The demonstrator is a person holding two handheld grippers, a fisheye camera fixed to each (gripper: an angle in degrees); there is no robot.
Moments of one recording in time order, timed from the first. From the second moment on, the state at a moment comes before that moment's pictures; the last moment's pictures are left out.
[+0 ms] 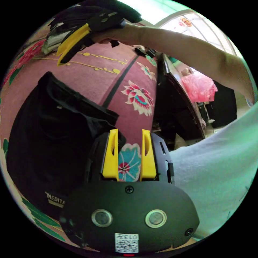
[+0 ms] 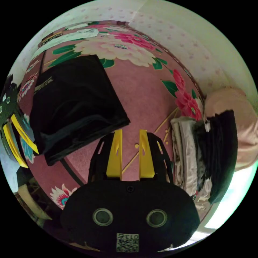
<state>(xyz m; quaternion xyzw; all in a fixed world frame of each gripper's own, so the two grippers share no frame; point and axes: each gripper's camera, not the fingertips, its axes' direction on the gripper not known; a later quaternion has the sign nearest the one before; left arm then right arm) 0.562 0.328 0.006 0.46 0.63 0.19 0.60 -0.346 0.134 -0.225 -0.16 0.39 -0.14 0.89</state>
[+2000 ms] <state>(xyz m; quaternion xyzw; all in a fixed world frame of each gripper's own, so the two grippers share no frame) 0.465 0.320 0.153 0.41 0.61 -0.16 0.66 -0.312 0.153 -0.213 -0.03 0.32 0.13 0.94</state>
